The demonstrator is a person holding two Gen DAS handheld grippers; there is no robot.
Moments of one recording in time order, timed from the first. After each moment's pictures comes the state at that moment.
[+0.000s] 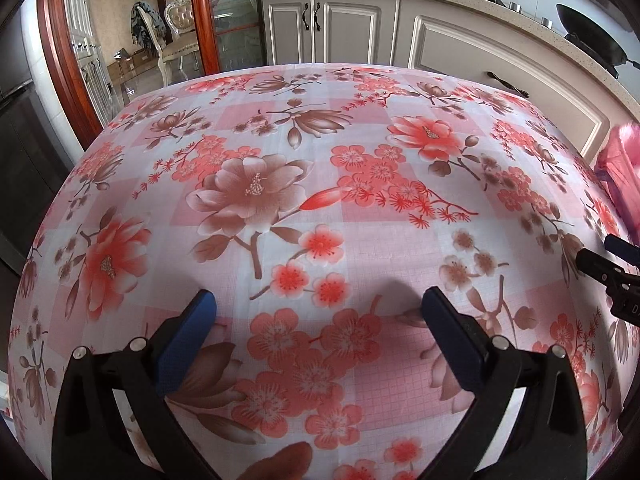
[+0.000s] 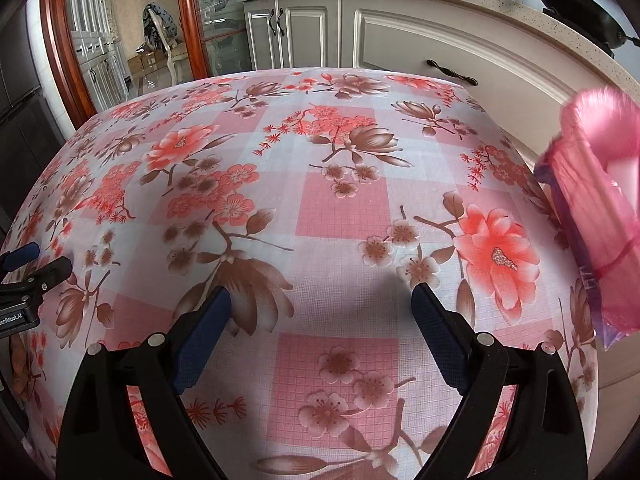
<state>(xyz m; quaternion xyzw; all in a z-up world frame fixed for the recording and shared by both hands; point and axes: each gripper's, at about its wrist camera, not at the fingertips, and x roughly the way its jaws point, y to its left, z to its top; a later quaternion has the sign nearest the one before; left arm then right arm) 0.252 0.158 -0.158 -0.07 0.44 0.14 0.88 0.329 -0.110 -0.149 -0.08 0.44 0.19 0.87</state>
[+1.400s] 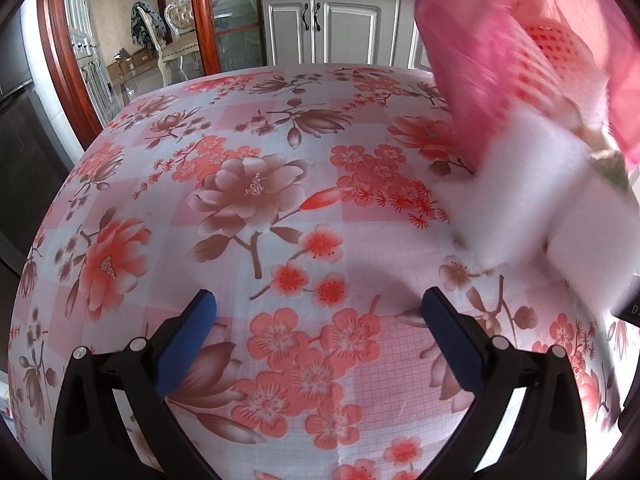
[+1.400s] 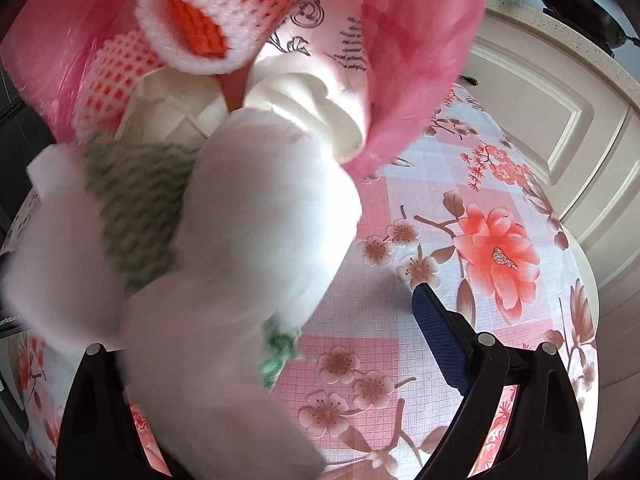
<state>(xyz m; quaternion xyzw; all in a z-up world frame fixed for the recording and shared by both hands) 0.252 0.155 -0.157 -0.07 0.44 0.14 0.88 0.327 -0.112 -0.150 -0.09 0.44 0.19 0.87</state>
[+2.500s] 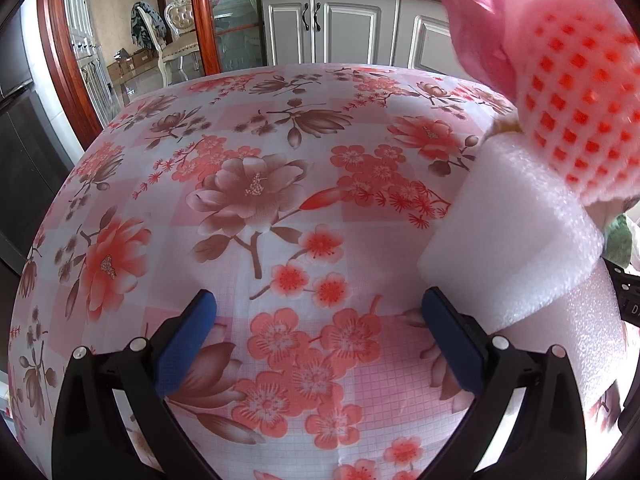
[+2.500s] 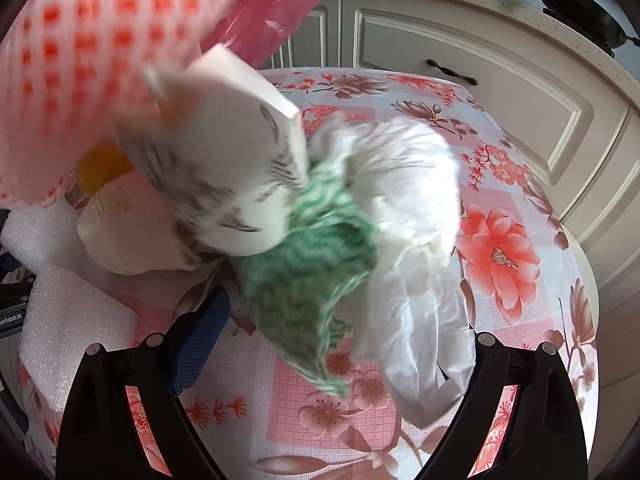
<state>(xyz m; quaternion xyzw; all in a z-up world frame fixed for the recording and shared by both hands) 0.252 0.156 -0.157 -0.07 0.44 0.14 0.88 0.324 -0.109 -0.147 -0.09 0.44 0.19 0.88</state>
